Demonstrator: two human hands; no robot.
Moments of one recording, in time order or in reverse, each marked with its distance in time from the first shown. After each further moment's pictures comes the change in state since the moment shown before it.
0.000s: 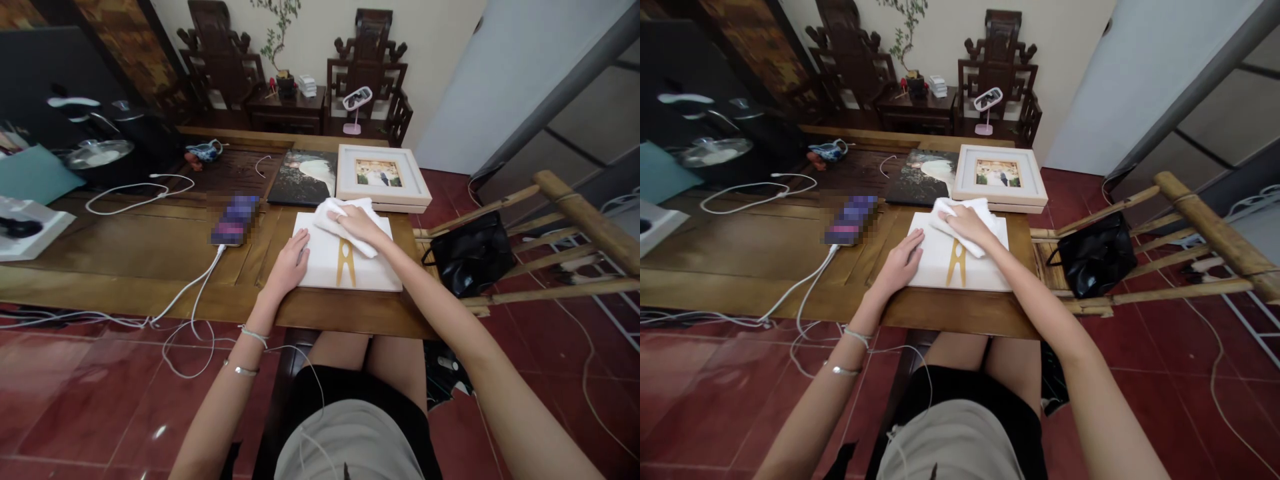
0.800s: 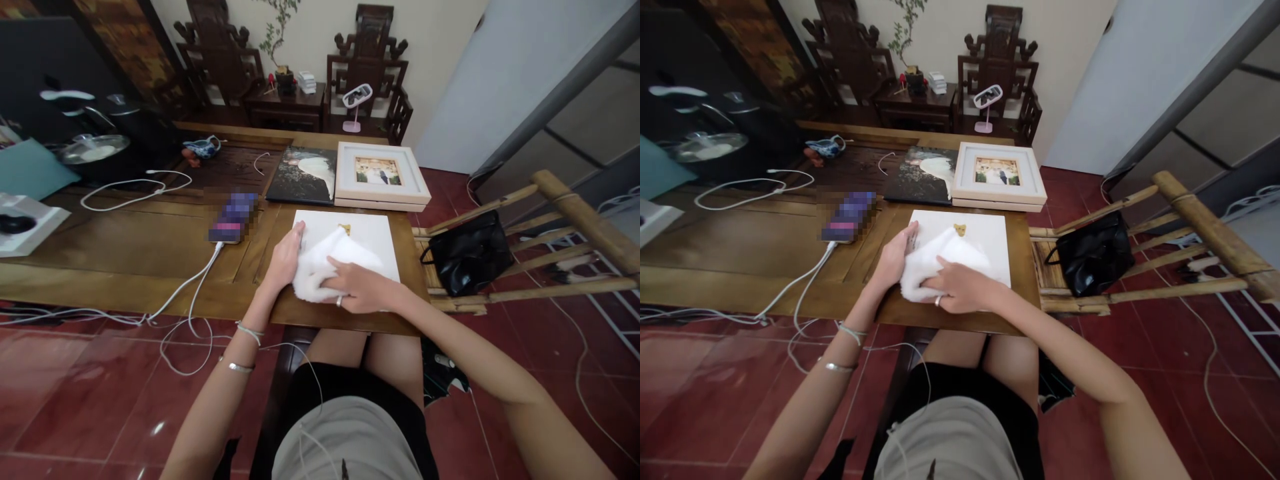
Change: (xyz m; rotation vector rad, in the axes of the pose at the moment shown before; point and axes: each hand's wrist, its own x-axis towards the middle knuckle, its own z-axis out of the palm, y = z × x) left_hand 0.003 0.009 -0.008 -0.250 0.091 -0.141; right_hand -0.104 -0.029 0.013 -0.292 -0.466 -0.594
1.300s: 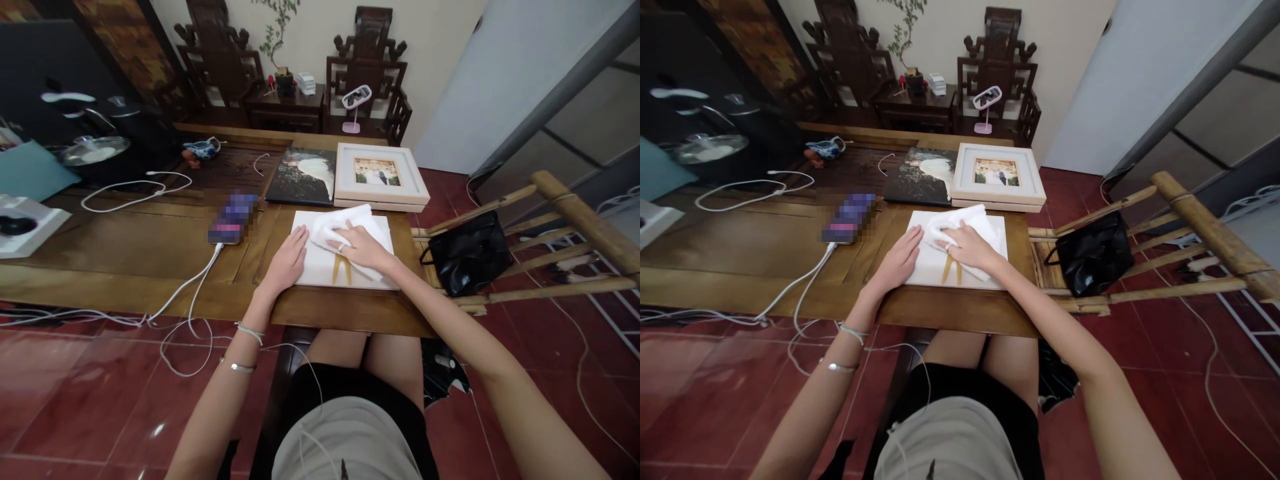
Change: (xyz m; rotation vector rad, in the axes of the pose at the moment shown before) left_hand 0.001 -0.019 0.002 0.366 -0.207 0.193; right_hand 0.025 0.053 -0.012 0.031 0.332 0.312
